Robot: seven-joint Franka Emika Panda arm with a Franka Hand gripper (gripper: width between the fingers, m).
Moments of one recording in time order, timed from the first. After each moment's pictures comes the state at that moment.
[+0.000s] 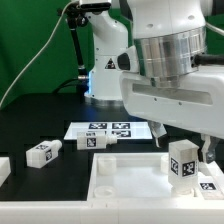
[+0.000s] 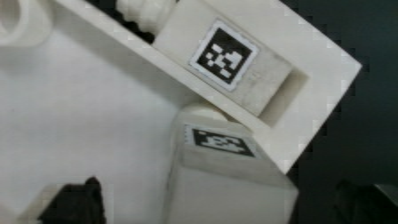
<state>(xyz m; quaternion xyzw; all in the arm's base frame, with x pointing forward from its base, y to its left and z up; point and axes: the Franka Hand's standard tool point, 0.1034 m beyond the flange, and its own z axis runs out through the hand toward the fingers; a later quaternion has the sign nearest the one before) 0.660 0.110 0.090 -0.91 0.40 0.03 0.08</state>
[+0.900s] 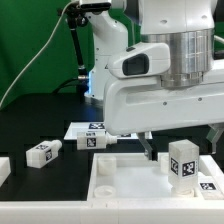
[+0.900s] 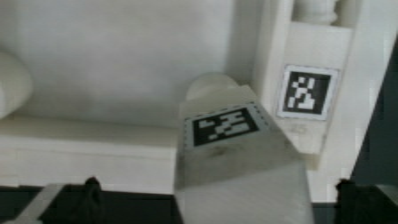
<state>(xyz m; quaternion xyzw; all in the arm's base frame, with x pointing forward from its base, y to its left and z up) 0.665 0.105 0.089 -0.99 -0.10 -0.02 0.03</state>
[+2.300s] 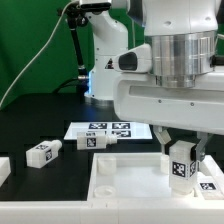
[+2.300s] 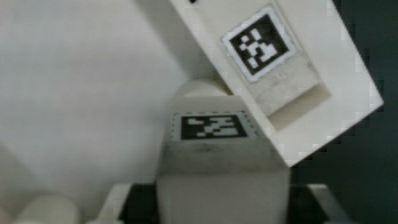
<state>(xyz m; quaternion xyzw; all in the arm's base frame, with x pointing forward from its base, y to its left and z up) 0.663 0.110 0.087 -0.93 0.38 0.00 0.04</state>
